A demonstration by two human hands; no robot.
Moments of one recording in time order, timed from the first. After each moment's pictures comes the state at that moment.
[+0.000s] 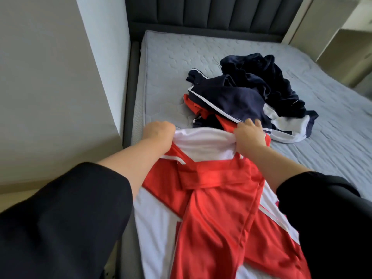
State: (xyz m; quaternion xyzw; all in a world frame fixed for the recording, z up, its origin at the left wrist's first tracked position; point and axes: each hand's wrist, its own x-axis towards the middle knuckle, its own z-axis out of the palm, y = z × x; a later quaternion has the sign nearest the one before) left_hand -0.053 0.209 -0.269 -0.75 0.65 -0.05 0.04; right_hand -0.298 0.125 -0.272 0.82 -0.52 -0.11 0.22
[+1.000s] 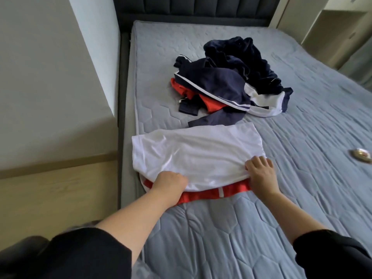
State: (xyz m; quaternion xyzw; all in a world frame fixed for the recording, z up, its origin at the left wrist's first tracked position) left_hand -0.173 0.392 -0.323 -0.61 0.78 0.05 0.12; right_hand -0.451 0.295 -0.364 0.84 -0.48 0.21 0.17
